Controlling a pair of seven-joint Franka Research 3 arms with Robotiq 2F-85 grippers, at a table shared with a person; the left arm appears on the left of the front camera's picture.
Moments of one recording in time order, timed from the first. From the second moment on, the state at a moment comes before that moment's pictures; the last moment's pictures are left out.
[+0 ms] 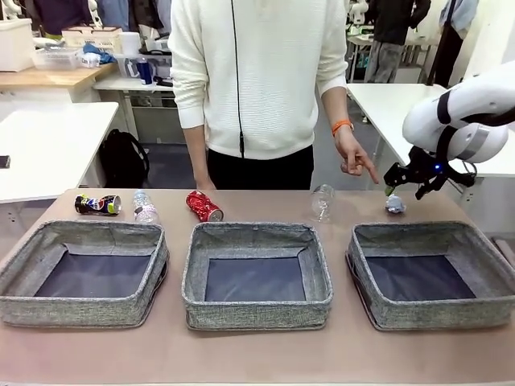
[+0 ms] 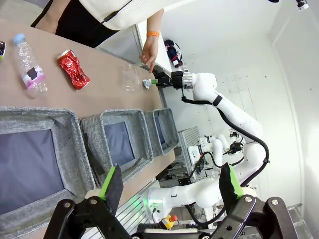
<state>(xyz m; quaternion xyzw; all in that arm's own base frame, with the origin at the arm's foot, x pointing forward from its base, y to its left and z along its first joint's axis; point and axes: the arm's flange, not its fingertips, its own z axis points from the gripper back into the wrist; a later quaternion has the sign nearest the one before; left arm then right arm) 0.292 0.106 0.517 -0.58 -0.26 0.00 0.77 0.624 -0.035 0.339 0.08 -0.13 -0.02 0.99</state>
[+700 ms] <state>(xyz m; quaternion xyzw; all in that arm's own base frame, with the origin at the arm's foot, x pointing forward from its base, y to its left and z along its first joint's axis) 0.292 0.106 0.517 -0.58 -0.26 0.00 0.77 0.636 -0.031 0.315 0.08 -0.11 -0.01 0.99</state>
